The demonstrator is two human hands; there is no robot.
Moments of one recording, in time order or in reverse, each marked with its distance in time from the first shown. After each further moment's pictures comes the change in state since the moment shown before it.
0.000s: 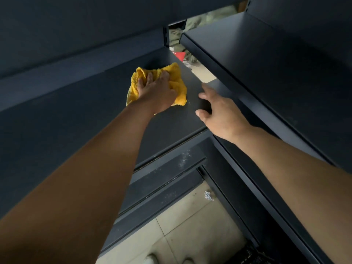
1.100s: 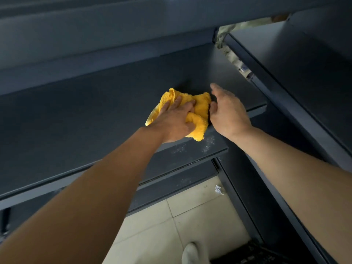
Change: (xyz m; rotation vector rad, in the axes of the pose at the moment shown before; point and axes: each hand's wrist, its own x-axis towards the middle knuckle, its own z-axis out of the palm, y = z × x) left_hand -0.138 -0.095 0.014 -0.055 -0.079 0.217; right_hand -0.054 -0.103 0.037 -0.128 0.081 -0.104
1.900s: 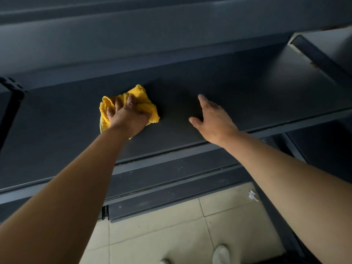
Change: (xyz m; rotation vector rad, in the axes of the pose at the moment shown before) left_hand -0.168 -0.208 -0.075 -0.043 0.198 -0.768; right_hand -0.024 -0.201 0.094 -0.034 -0.310 -0.135
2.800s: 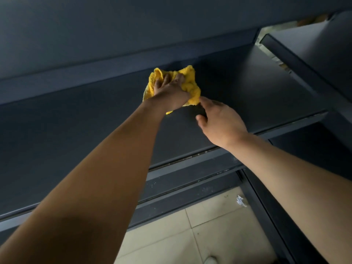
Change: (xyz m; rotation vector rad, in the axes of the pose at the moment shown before) left_hand 0.056 0.214 0.042 0.043 -0.057 0.423; right_hand 0.016 0.115 -0.036 -0.093 0.167 -0.008
